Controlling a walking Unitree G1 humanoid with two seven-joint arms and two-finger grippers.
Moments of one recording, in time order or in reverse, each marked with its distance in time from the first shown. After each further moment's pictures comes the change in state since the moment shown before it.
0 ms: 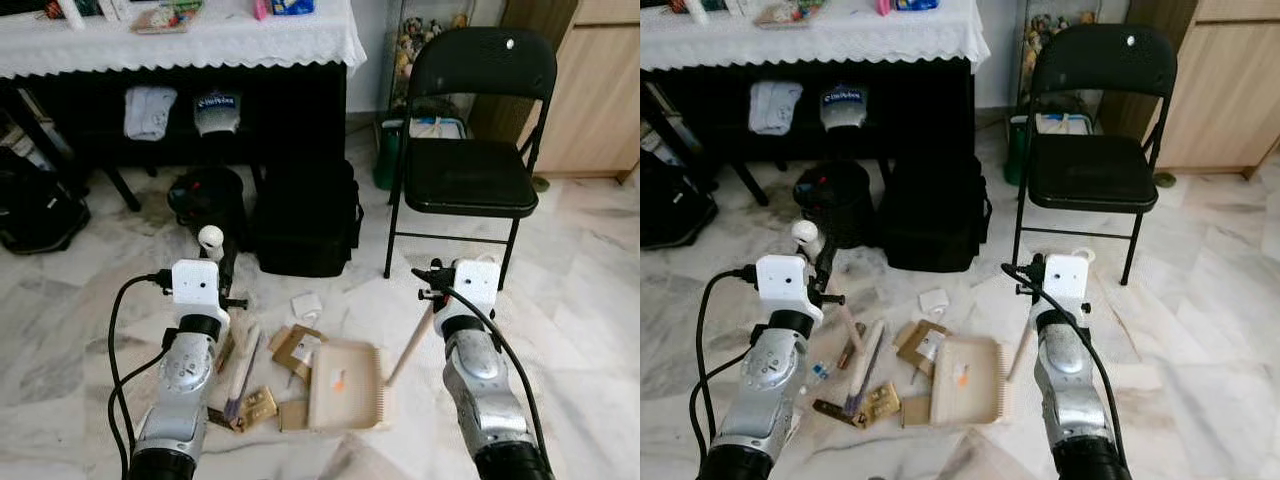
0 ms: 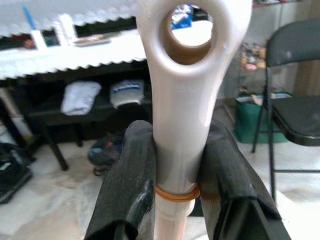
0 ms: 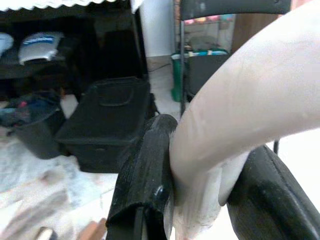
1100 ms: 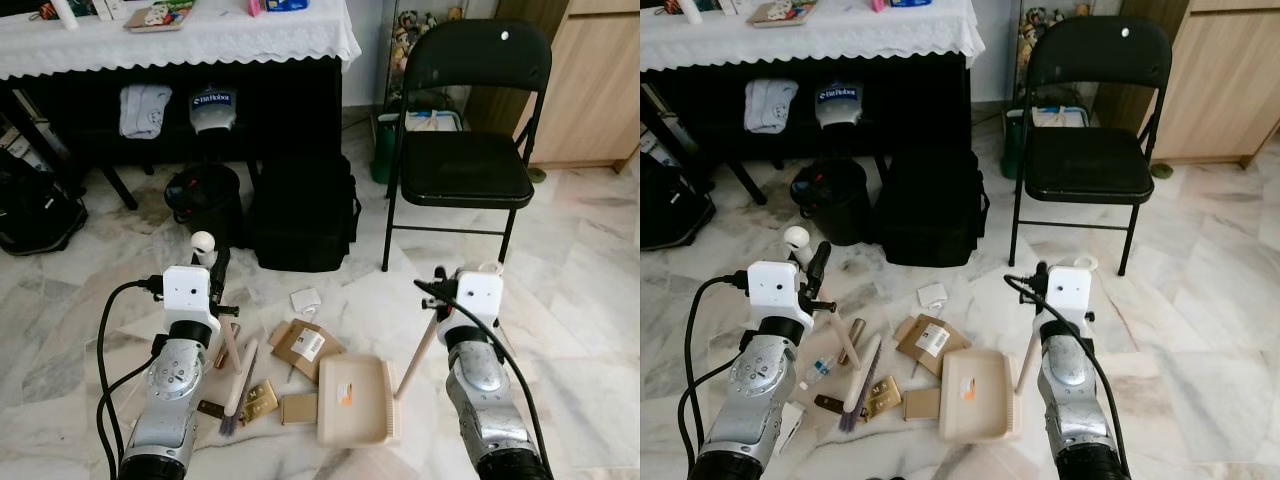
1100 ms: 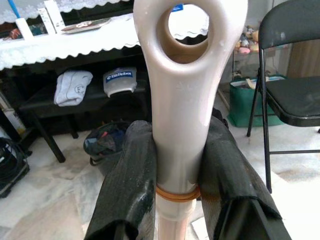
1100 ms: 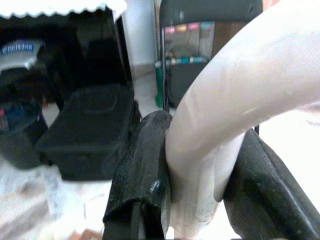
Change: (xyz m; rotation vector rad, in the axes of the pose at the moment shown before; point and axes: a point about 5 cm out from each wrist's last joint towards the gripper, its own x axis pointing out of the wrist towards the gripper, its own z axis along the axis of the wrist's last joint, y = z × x) left arm -0.004 0.006 -0.005 0.022 0.022 -0.020; right arm 0.001 -0.009 0.007 -0.020 -0.109 -0.025
